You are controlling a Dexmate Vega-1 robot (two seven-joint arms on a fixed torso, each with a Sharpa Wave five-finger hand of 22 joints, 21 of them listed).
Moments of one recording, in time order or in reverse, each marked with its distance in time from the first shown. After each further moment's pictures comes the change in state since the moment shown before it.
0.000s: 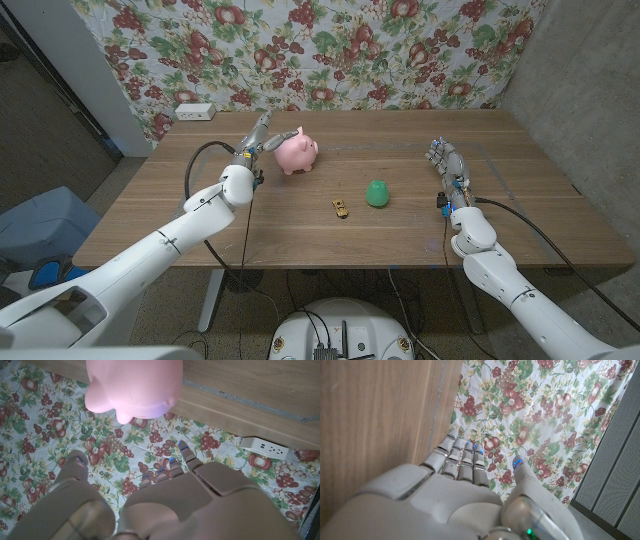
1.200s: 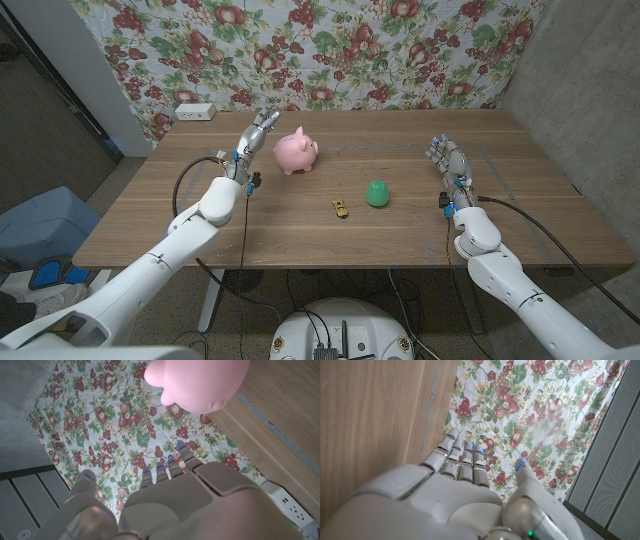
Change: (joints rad) left arm 0.113 -0.073 -0.155 0.169 -0.271 -0.566 -0.116; left_hand -0.219 0.113 -0.019 0.086 0.019 0.106 0.102 0.011 -0.013 0.099 -0.012 0.024 -0.013 0.031 -0.059 0.015 -0.008 0.054 -0.090 -0.071 -0.003; right arm -0.036 -0.028 0.011 -0.067 -0.016 -0.009 -0.004; right_hand -0.036 -0.023 -0.024 0.012 -0.004 0.000 0.000 0.000 0.000 -0.004 0.004 -0.005 0.000 -0.004 0.004 0.000 -0.005 0.004 0.004 0.000 0.000
